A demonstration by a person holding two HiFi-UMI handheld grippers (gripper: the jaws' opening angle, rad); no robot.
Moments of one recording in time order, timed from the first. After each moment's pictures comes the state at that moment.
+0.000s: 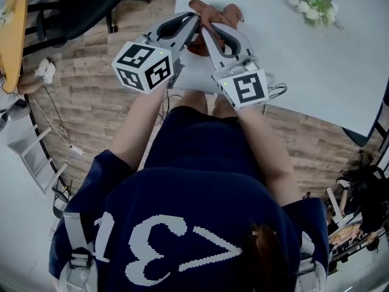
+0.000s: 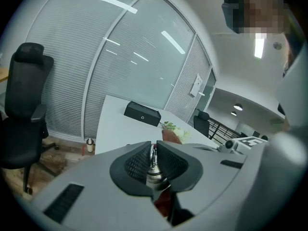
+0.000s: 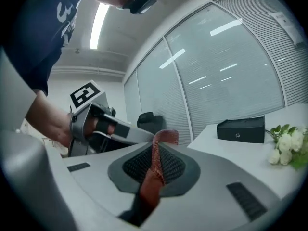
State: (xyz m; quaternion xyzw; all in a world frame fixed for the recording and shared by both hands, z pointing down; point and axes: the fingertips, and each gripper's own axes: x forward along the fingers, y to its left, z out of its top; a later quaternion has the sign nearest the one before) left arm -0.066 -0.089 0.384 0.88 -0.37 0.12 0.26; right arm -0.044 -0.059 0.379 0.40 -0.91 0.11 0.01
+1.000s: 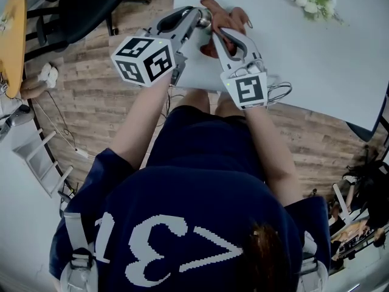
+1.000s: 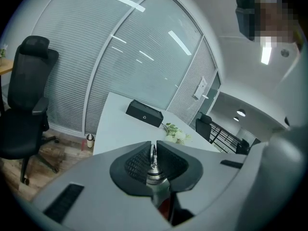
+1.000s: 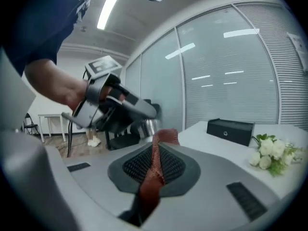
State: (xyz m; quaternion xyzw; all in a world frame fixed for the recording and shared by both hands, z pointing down) left arm -0.063 -0.100 0.384 0.87 -0.38 0.11 0.30; right arm -0.020 -0.044 0.420 0.42 -0.90 0.05 0.11
